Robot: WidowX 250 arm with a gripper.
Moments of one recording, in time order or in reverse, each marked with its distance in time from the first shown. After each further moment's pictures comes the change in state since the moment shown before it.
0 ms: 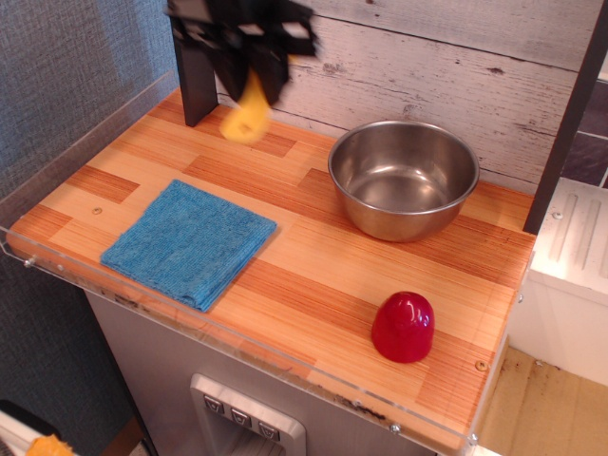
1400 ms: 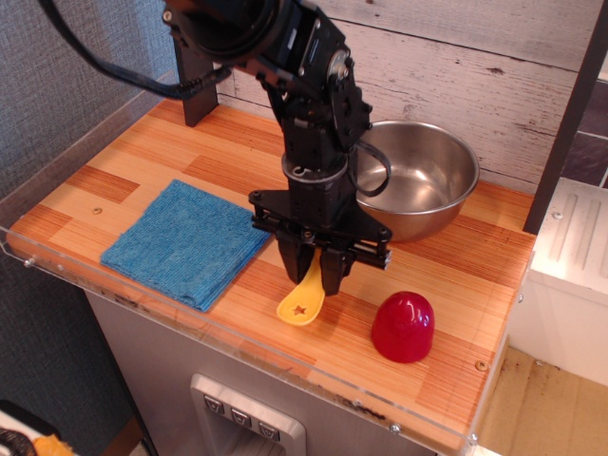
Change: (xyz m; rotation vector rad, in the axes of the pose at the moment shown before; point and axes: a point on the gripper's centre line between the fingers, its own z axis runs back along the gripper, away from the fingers) arm -0.069 -0.037 -0.097 0.051 0.181 -0.068
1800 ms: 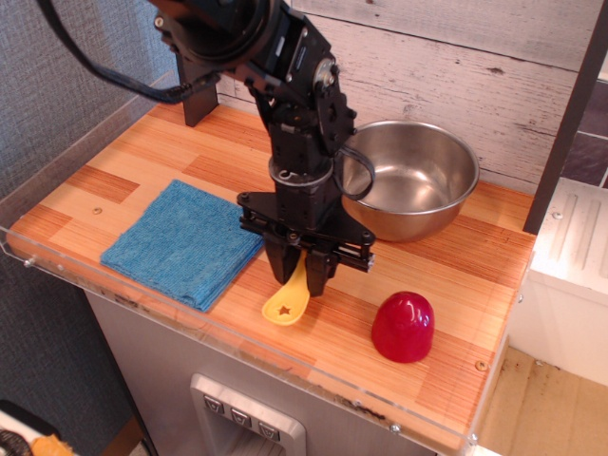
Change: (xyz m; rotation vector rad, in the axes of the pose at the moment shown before) arm -0.002 0.012 -0.006 0.015 0.014 0.004
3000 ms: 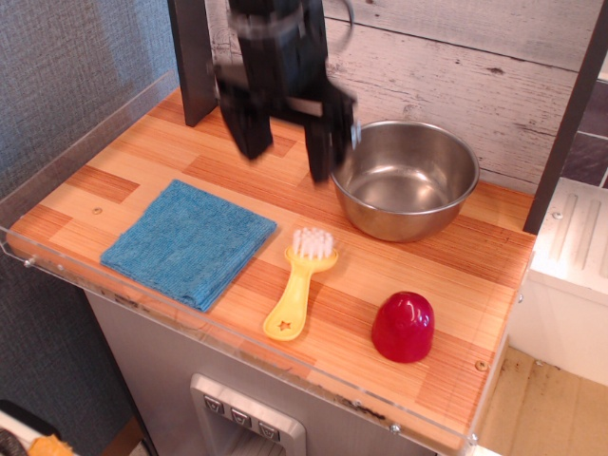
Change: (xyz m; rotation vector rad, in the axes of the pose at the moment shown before) arm 0.032 0.023 0.102 -0.040 -0.123 -0.085
